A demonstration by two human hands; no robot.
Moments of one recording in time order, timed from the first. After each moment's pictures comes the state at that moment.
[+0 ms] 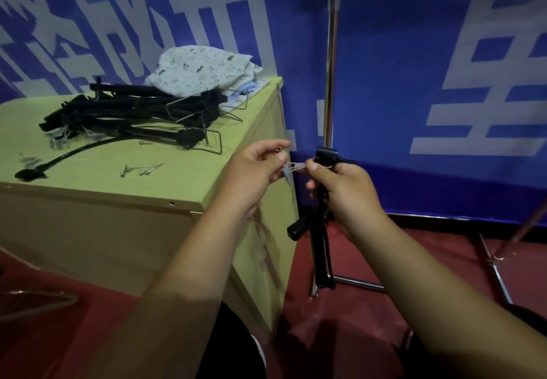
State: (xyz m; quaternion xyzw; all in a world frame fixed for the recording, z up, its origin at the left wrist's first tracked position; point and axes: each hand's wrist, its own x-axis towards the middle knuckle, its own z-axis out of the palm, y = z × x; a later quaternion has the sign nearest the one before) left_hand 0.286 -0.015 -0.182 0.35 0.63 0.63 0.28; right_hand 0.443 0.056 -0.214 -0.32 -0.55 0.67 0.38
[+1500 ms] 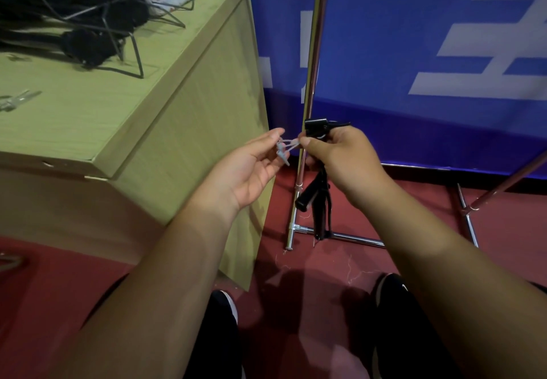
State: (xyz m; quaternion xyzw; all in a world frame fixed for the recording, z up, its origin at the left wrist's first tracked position) left_hand 0.272 0.044 -0.319 0.08 0.46 0.69 0.55; right_hand 0.438 0.125 -0.307 -0.40 -0.67 0.56 0.29
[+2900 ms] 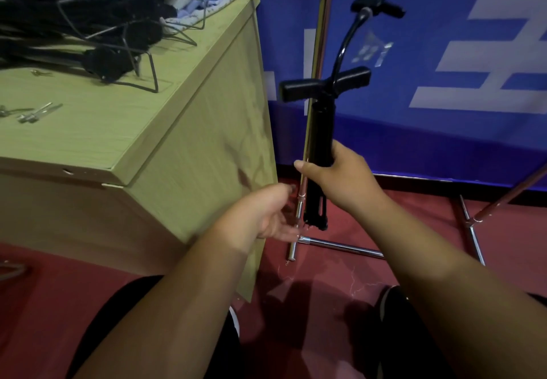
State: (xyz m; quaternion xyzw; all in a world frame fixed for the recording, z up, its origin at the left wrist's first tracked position) left_hand 0.304 0.041 -0.348 0.05 0.70 0.32 0.64; right_hand 0.439 0.121 -0.314 -0.42 -0.74 0.46 0.25
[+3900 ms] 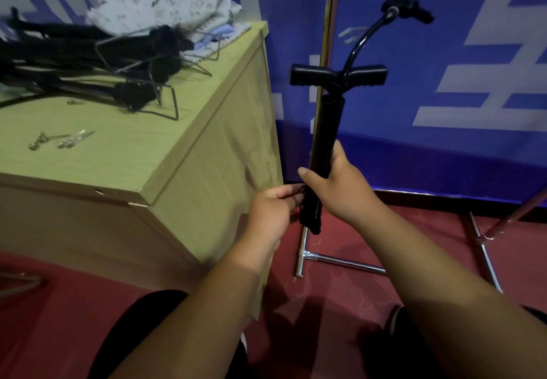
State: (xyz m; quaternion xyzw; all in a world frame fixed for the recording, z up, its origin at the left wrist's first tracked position) left_hand 0.312 0.030 -0.342 0.19 0.65 0.61 0.42; right_hand 0.432 0.121 -0.294 -0.37 -0.78 0.45 0.25
